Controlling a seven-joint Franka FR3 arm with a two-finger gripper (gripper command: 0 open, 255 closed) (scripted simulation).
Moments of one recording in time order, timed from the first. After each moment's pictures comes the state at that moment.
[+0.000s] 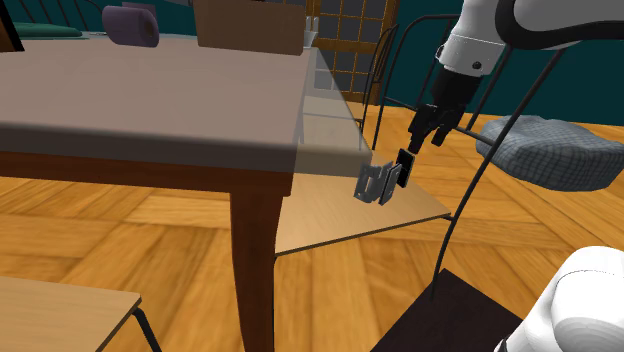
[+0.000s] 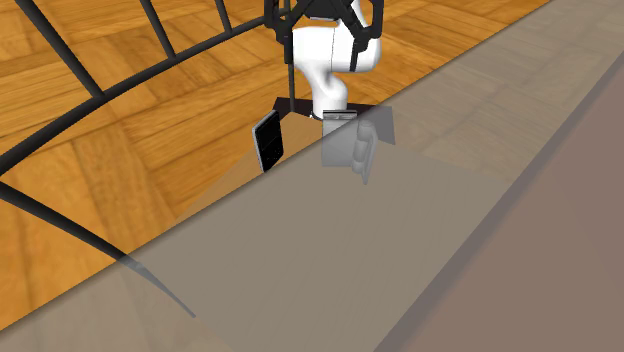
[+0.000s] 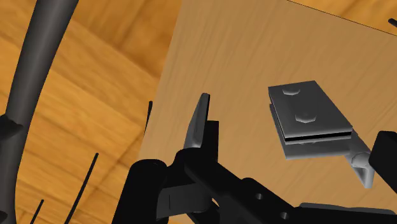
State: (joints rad) arm 0.01 -0.75 0.01 -2.27 -0.01 1.65 0.09
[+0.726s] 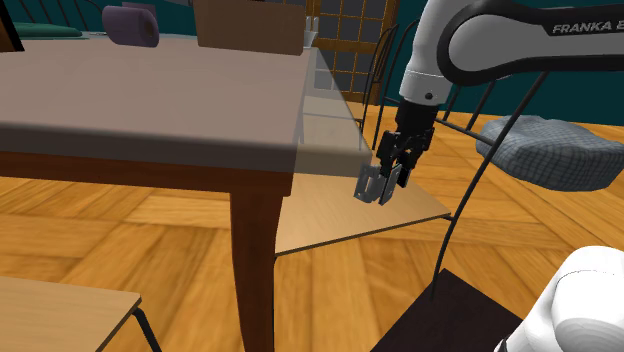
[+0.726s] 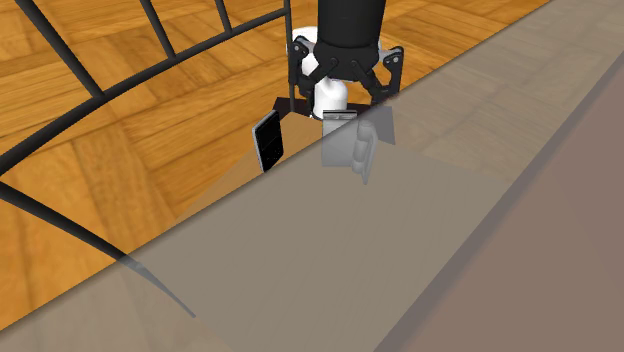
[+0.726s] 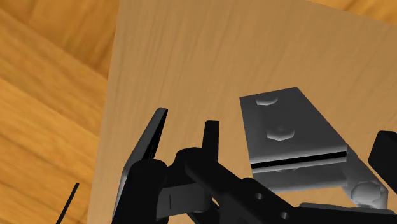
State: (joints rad) arm 0.02 -0.61 0.06 -2.31 0.03 1.74 0.18
